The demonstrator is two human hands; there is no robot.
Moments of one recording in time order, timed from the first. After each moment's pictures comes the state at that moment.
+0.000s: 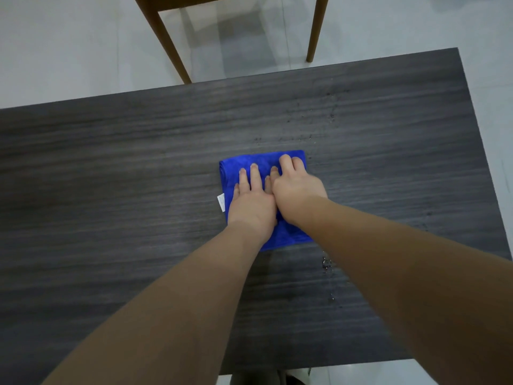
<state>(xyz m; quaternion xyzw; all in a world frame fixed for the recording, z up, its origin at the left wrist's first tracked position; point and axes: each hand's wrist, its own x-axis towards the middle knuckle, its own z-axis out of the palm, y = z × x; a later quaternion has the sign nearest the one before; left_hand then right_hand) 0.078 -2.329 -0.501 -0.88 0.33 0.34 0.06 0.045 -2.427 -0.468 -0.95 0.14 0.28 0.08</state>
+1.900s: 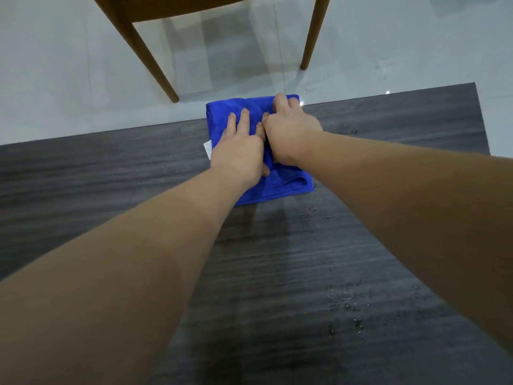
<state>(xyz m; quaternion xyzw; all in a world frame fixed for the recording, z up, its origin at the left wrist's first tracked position) 0.257 -2.428 -0.510 -0.89 0.34 0.31 0.00 0.220 -2.536 -0.486 -0.95 0.18 0.25 0.09</state>
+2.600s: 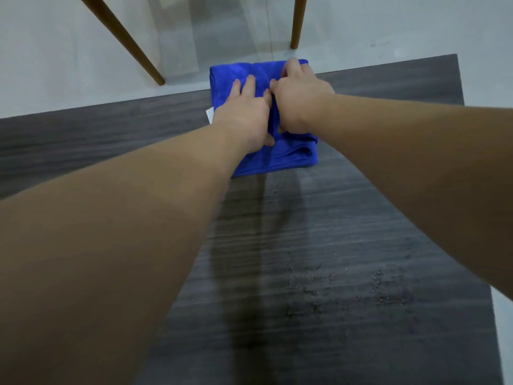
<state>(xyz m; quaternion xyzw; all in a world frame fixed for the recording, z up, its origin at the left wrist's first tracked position) 0.226 -2.509 -0.502 -0.88 0.36 0.30 0.05 0.177 -2.621 -0.498 -0.95 0.17 0.23 0.11</state>
